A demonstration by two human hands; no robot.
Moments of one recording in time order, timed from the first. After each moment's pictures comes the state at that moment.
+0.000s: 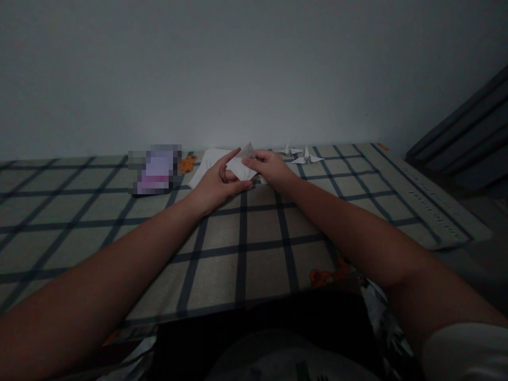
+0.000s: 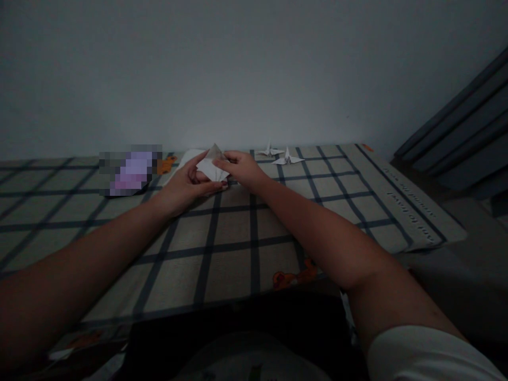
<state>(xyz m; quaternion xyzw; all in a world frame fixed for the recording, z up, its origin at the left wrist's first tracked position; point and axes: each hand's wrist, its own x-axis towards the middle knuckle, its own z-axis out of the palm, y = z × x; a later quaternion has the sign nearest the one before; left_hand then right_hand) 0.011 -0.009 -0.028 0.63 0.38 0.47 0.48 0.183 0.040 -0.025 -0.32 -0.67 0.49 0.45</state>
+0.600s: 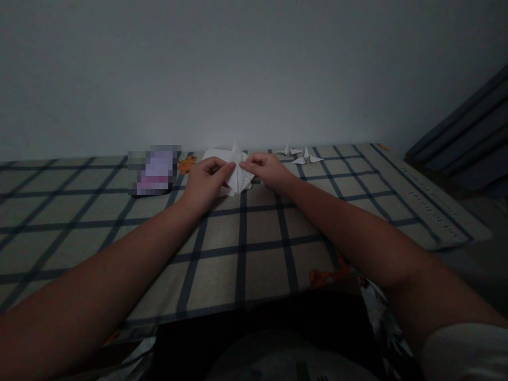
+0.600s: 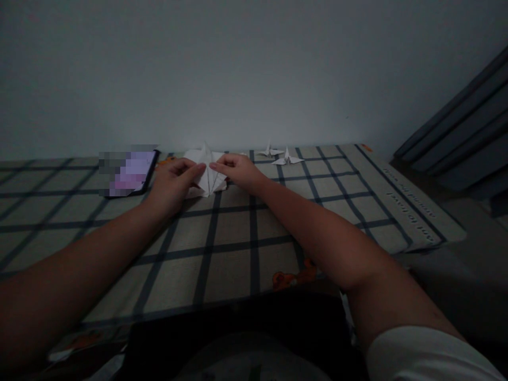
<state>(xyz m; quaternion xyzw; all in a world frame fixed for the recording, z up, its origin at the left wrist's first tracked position) 0.002 0.000 -0.029 0.60 0.47 0.55 0.34 0.183 0.041 -0.026 -0.30 -0.71 0.47 0.43</state>
